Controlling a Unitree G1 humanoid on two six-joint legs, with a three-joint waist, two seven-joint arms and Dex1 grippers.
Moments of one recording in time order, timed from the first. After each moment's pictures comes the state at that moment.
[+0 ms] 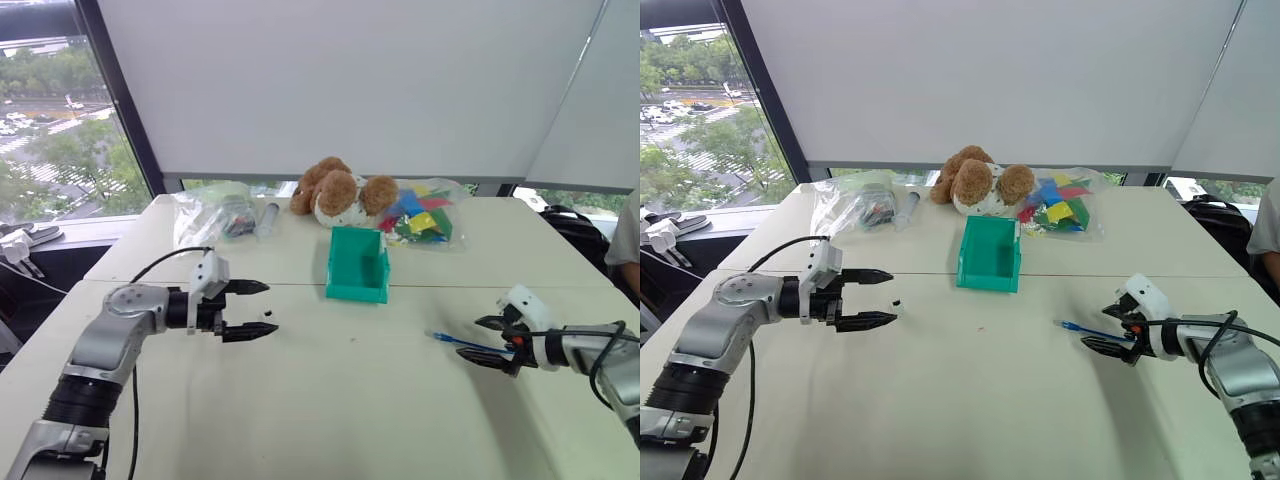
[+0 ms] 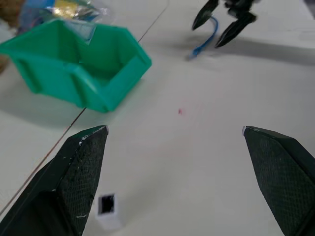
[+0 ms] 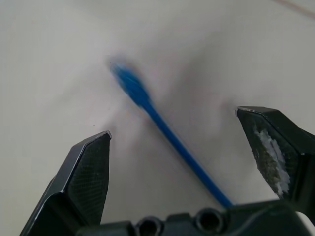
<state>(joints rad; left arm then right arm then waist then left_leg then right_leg) -0.56 0.69 -0.02 0.08 -0.42 0.34 -1.28 -0.37 -0.96 -0.01 0.36 0.22 0.32 1.04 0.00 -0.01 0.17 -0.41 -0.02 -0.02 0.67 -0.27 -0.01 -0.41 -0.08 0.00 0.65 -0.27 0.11</state>
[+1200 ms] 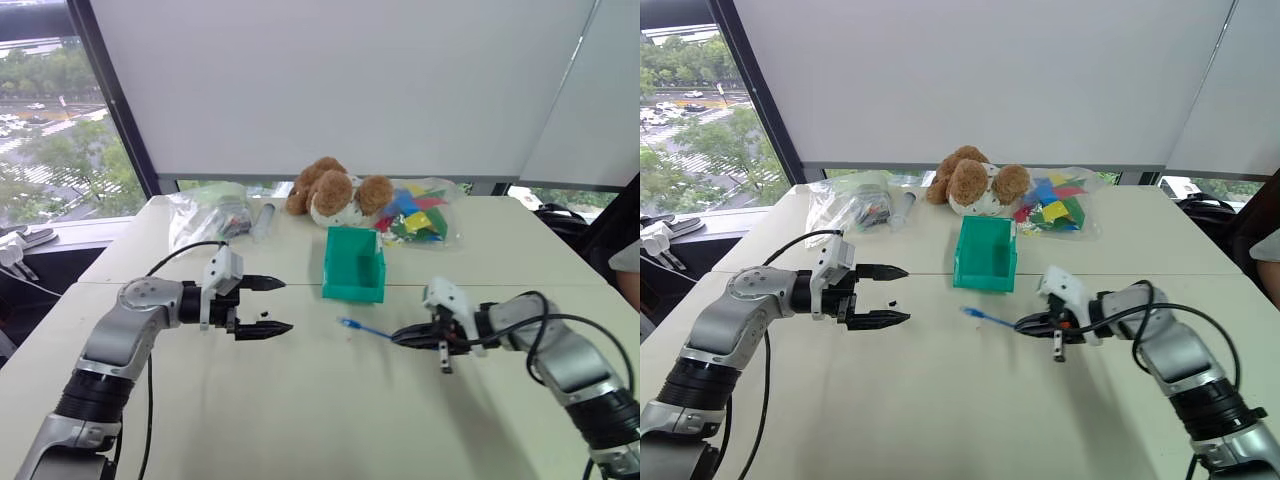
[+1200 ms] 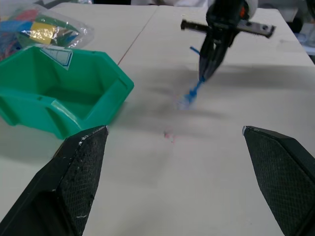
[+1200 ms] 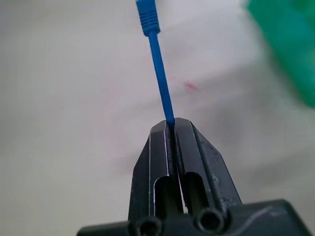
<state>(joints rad) -0.59 0.66 -0.02 0.04 -0.43 0.37 -1.28 -0.48 -0.77 0.20 -0.12 0.20 0.46 1.20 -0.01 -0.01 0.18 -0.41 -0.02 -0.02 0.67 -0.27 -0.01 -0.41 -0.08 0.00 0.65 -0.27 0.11</state>
